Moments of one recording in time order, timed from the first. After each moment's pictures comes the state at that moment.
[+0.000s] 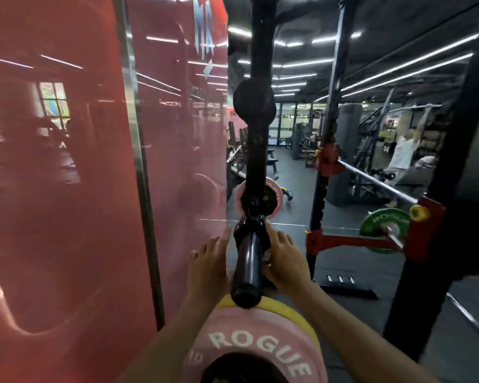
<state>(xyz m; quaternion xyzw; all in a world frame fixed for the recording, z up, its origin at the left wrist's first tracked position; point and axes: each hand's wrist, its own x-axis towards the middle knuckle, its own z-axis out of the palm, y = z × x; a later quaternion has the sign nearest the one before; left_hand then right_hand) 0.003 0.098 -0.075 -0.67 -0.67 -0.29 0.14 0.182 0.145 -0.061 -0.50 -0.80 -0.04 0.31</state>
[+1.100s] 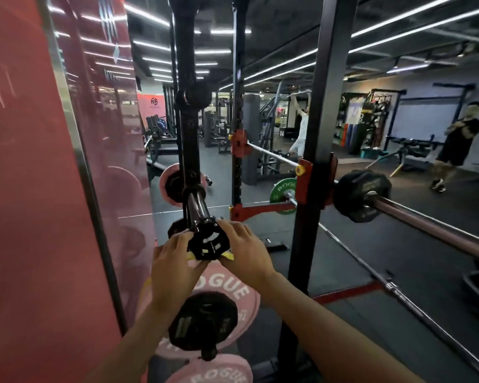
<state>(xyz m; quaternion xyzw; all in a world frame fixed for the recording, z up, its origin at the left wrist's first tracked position) 0.005 -0.039 -0.089 -0.73 -0.48 -0.47 0.11 0.184 -0.053 -0.062 -0.53 -0.77 -0.08 0.34</state>
